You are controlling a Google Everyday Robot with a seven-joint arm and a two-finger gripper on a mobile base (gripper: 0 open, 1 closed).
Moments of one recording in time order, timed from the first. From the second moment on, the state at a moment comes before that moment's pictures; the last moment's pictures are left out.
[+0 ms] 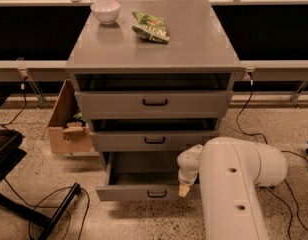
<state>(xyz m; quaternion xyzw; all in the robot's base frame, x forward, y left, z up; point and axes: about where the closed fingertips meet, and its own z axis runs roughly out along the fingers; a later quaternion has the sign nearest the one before) 0.625 -0.161 0.216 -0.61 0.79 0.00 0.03</state>
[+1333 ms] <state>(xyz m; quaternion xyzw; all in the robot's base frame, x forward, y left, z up) 0.588 -0.166 0.192 -0.60 0.80 0.03 0.02</state>
